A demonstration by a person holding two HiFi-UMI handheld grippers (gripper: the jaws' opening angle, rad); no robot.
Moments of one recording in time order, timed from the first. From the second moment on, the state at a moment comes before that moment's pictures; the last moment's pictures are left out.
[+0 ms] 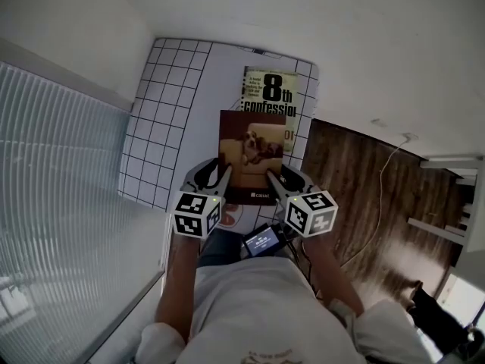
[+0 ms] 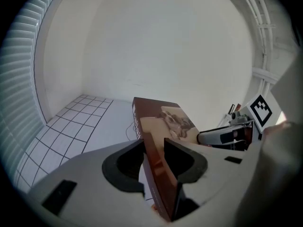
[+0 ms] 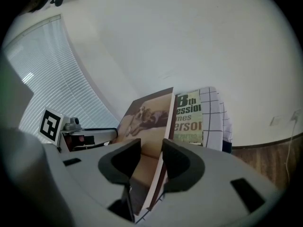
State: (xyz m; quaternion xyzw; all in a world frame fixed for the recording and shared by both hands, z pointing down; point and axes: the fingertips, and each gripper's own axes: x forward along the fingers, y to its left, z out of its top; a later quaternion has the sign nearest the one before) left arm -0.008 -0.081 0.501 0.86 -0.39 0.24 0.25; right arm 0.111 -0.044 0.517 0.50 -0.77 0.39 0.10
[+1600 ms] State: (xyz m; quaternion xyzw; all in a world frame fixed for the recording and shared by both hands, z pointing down) left arm 0.045 -0.173 0.533 0.89 -0.31 0.23 0.27; right arm 0.163 -0.126 0.542 0.58 -0.71 0.40 0.10
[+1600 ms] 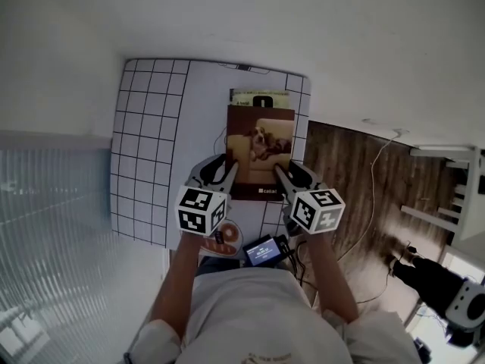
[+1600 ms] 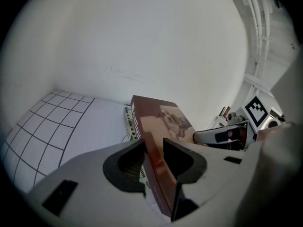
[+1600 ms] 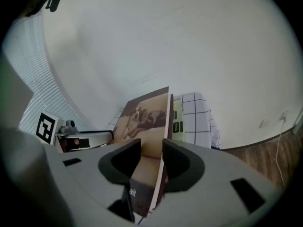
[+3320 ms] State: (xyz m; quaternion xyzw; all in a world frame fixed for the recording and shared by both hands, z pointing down) left arm 0.072 -0.232 0.553 0.88 -0.30 0.23 0.29; right arm 0.192 -0.189 0.561 0.58 -0.69 0.42 0.12
